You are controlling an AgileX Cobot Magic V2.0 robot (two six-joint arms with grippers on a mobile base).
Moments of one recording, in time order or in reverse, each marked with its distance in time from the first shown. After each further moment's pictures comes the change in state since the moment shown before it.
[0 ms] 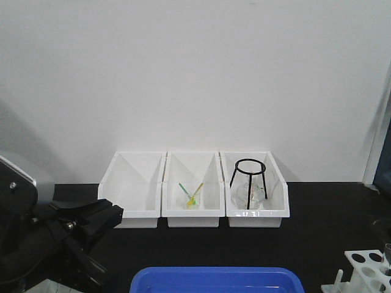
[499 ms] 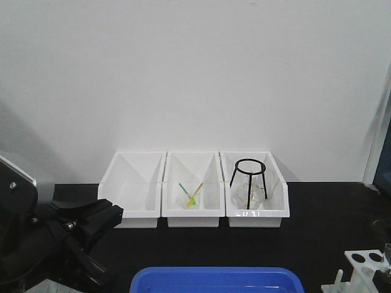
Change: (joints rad) left arm 0.000 0.000 0.000 0.001 0.000 0.001; right arm 0.000 0.148 0.000 -0.101 -0.126 -0.012
